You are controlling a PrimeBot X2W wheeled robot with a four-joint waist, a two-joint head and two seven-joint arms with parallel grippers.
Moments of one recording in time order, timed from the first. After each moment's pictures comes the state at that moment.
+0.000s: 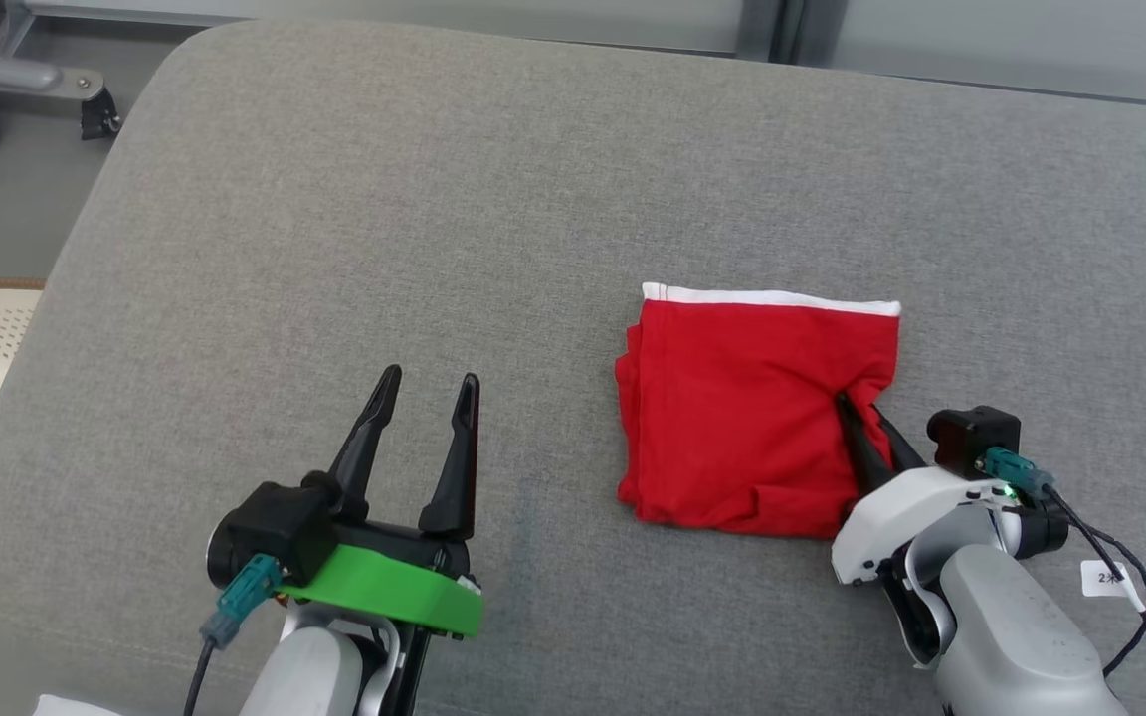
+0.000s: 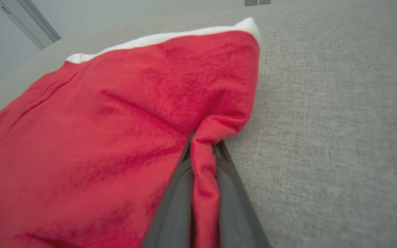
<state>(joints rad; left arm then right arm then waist) -0.17 0.05 -0.32 0.16 -0.38 -0.10 -0.26 -0.41 -0.08 0.15 0.77 0.28 0.13 -0.26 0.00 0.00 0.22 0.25</state>
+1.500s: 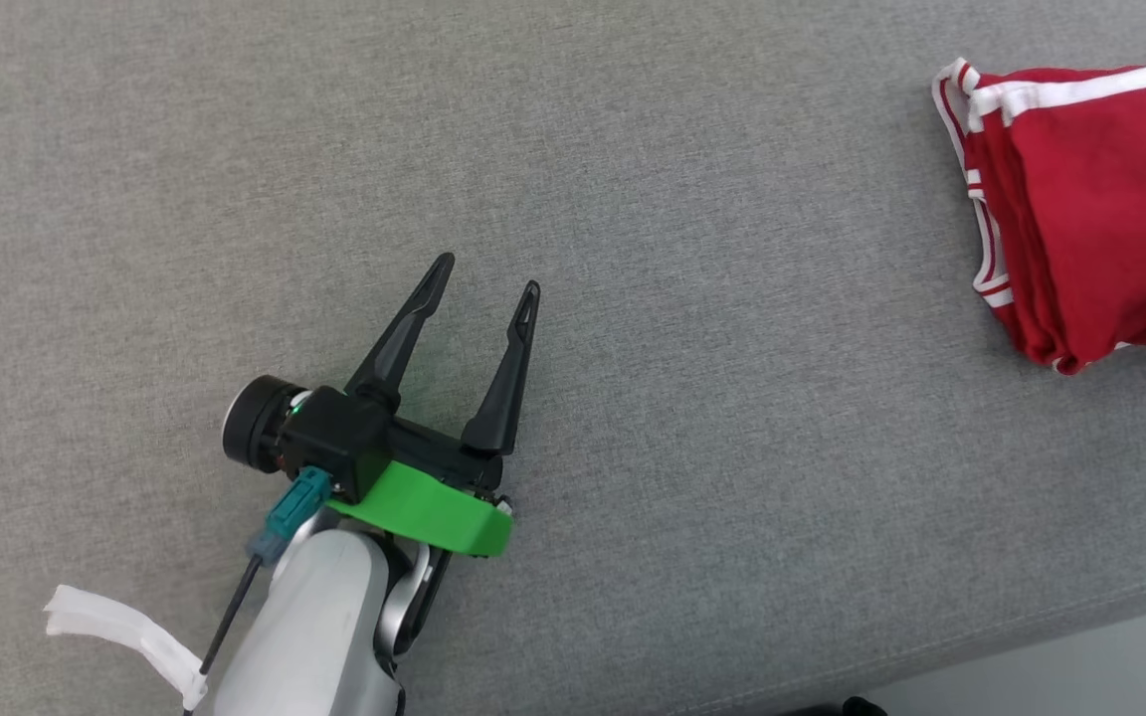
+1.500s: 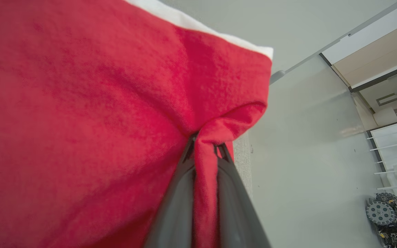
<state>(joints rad) -0.35 0.05 -0.38 0.16 -0.24 -0.13 -0.26 -0.67 -0.66 0.21 0.77 0.07 0.13 -0.21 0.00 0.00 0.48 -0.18</state>
